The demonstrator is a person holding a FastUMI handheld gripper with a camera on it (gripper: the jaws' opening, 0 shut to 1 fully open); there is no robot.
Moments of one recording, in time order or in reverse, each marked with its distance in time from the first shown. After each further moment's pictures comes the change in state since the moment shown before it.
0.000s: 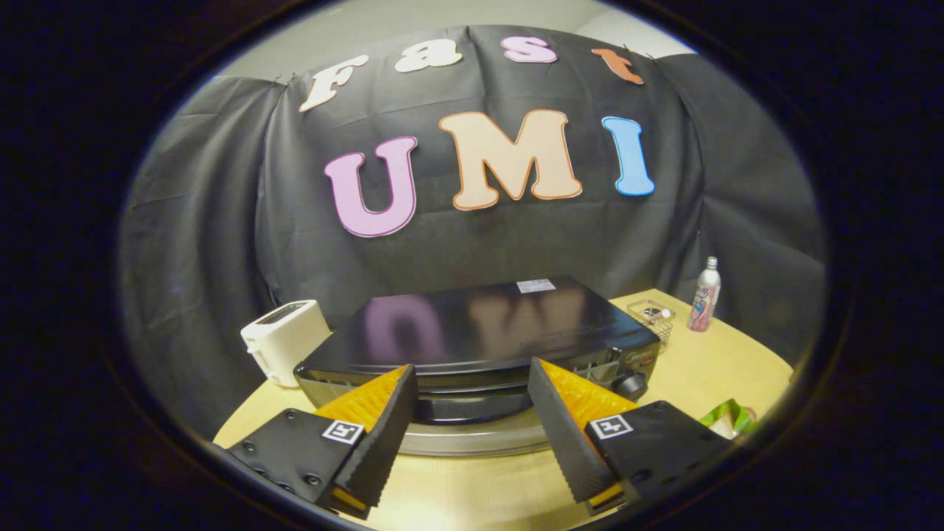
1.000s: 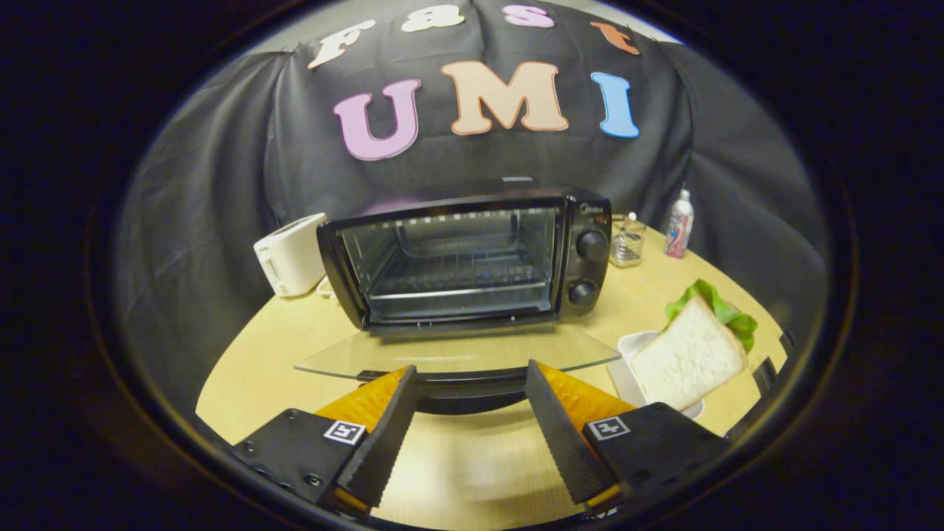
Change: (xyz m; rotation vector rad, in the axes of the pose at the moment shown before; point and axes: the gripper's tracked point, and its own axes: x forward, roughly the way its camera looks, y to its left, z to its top) arm -0.103 -0.023 -0.138 -0.016 0.317 -0.035
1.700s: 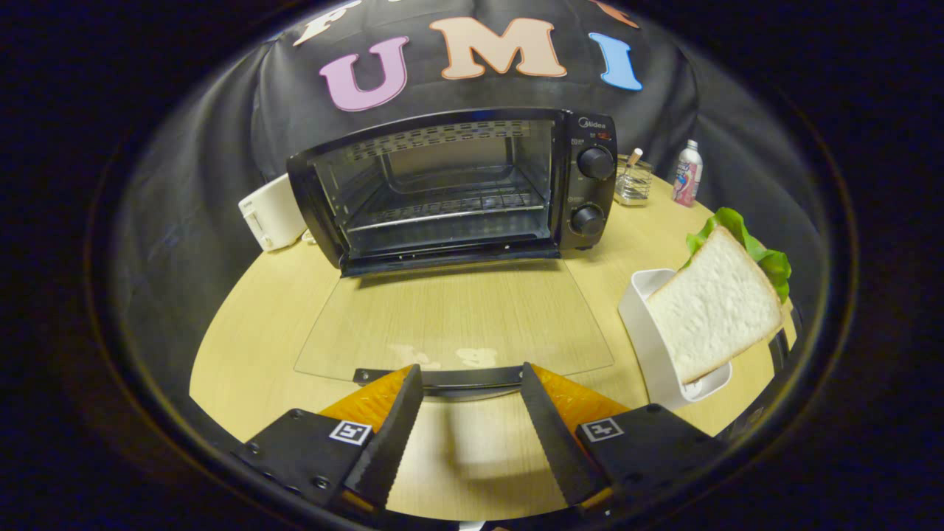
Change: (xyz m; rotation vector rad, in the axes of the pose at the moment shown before) arm 0.015 -0.011 -0.052 -0.011 0.171 0.018
